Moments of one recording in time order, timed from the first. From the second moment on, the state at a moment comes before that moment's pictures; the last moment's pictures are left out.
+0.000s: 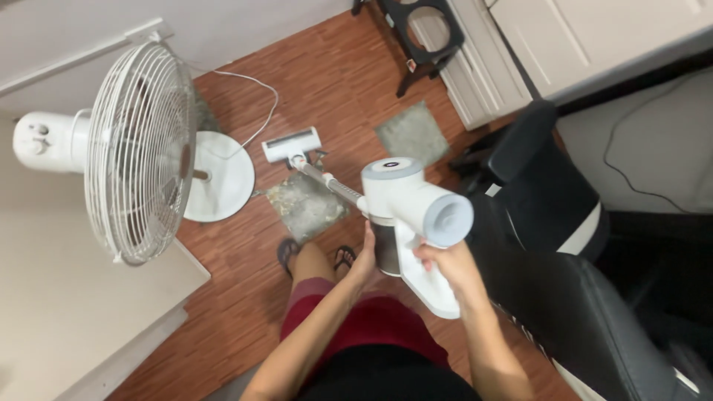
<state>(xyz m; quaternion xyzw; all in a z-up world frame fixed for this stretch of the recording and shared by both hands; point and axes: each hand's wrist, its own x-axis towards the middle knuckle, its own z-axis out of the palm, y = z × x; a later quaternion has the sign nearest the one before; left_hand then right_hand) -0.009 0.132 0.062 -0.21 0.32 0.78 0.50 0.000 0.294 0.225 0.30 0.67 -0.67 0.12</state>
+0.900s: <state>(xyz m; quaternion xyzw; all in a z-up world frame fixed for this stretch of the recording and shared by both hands) -0.243 -0.028 -0.001 -0.33 0.12 0.81 0.47 -0.229 0.087 0.197 0.12 0.77 -0.56 0.30</state>
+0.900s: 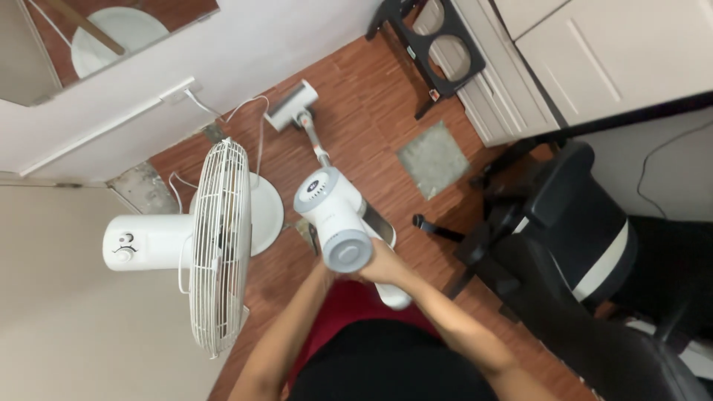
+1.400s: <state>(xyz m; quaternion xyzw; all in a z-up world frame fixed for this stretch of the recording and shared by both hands) -0.269 0.079 0.047 -0.17 0.39 0.66 0.62 -0.203 0.217 0.286 0.36 0.62 -0.69 0.08</state>
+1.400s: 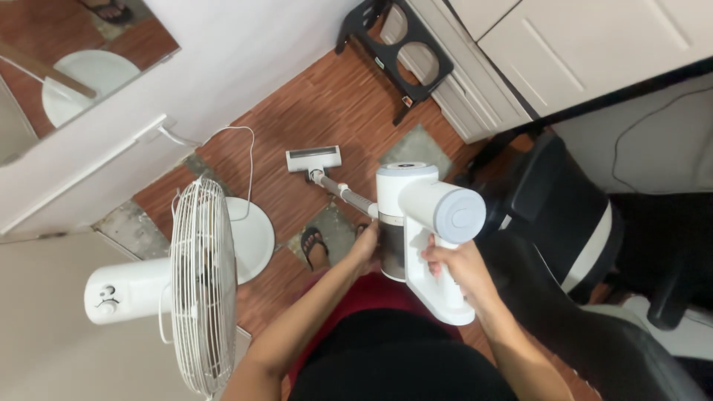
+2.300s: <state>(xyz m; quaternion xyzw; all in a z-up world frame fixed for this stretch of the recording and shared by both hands) -0.267 -0.009 0.081 -0.34 0.23 0.87 0.27 -0.326 0.158 0.238 -0.22 0.79 -0.34 0.46</state>
